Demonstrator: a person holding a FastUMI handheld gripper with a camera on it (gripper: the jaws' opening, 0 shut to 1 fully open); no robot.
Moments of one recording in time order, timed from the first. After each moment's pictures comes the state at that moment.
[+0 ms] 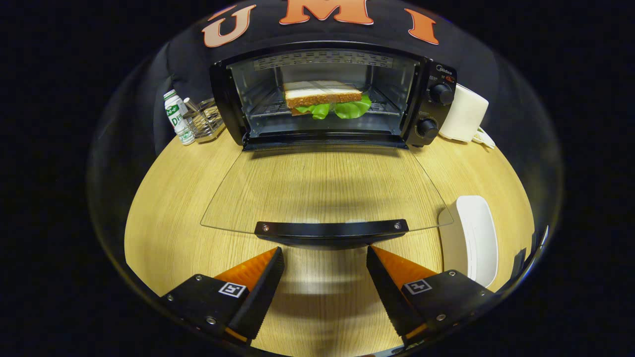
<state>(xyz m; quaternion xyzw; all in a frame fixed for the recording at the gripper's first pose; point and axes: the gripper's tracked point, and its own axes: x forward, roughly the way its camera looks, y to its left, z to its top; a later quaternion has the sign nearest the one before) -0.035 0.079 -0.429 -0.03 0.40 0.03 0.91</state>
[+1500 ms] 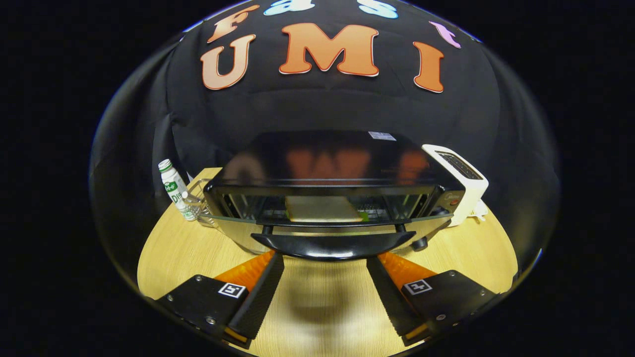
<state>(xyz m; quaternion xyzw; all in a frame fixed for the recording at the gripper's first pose) 0.092 0.101 -0.282 -0.03 0.25 0.03 0.97</state>
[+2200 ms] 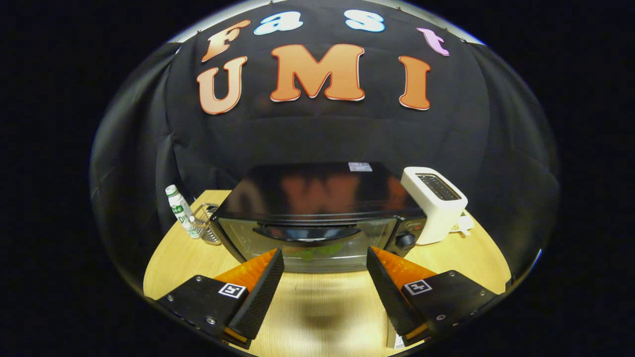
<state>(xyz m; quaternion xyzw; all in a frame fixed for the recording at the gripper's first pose) 0.067 0.053 -0.202 -0.01 0.19 0.02 0.98</state>
